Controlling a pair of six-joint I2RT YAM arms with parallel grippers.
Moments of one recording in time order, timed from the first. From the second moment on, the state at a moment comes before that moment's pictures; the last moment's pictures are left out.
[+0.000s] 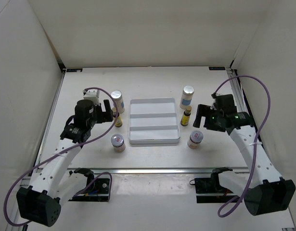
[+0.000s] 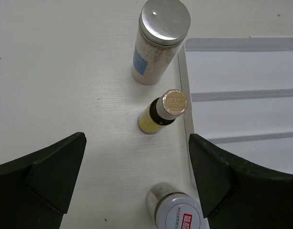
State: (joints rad) left arm -0.28 0.90 0.78 -0.34 -0.12 -0.21; right arm 0.20 1.02 1.00 -0.92 -0.09 0.30
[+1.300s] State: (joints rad) left arm -0.28 0.92 0.78 -0.35 -0.18 -0.23; right arm 0.47 1.26 1.02 -0.95 0.17 0.42
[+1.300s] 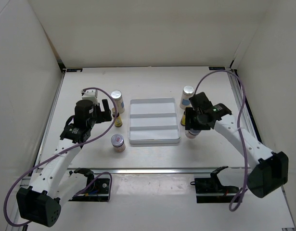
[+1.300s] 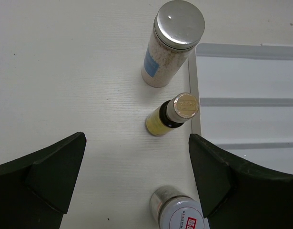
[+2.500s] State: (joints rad) left arm -0.28 0.91 0.78 -0.35 -0.18 -0.23; right arm 0.71 1.64 1.20 -0.79 0.15 0.42
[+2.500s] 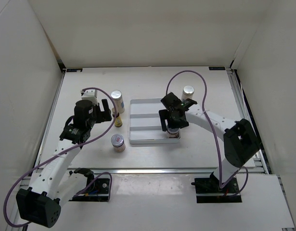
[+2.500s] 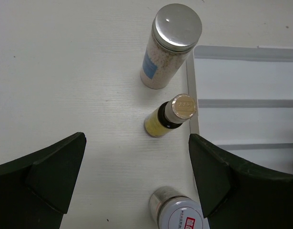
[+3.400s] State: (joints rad) left arm -0.49 1.11 0.94 -0.72 0.10 -0.53; right arm 0.72 1.24 1.21 -0.78 0.19 0.31
